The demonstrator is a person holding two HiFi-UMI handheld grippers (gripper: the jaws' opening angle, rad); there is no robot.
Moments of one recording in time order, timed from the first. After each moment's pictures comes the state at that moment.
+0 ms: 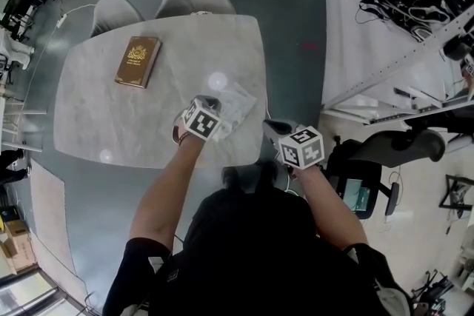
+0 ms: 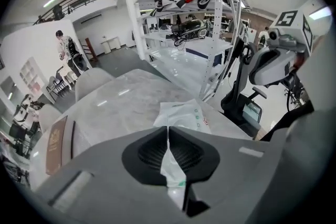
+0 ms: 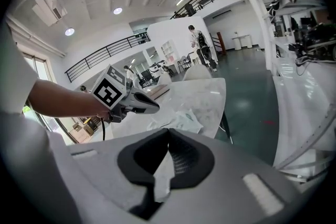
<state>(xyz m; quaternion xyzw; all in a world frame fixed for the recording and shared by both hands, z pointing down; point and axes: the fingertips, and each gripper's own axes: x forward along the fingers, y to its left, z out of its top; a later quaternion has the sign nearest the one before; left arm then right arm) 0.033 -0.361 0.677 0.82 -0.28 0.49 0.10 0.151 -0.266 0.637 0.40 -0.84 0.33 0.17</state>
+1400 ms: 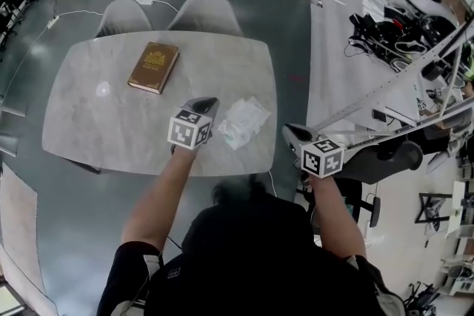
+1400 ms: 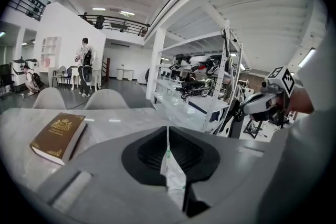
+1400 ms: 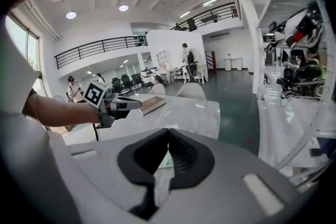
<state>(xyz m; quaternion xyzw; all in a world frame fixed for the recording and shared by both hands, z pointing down) -0.085 -0.362 0.564 0.91 -0.33 0.19 0.16 0.096 -0.251 0.543 0.49 -0.82 0.25 0.18</state>
